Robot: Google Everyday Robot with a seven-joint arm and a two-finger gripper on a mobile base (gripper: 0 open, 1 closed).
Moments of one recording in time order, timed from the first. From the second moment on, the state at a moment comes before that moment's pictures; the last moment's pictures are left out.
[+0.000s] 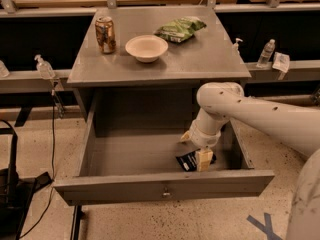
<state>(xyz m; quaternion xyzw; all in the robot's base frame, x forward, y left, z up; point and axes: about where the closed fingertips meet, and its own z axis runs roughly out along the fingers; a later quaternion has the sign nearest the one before) 0.557 -0.132 0.582 -0.81 0.58 0.10 0.05</state>
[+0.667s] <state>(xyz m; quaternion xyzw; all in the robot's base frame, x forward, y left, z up) 0.556 -0.131 0.591 -0.81 0.58 0.10 0.05</state>
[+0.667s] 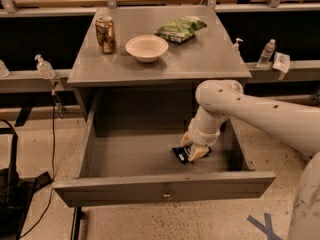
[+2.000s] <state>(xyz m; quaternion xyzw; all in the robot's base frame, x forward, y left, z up) 0.600 -0.163 0.682 -0.78 0.60 0.10 0.18</state>
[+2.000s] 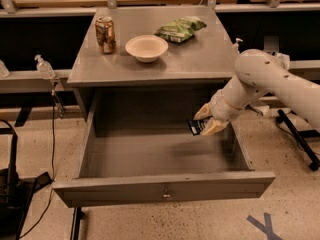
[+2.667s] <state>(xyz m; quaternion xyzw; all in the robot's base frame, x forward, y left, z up) 0.624 -0.177 0.767 -0.77 0.59 0.09 0.22</state>
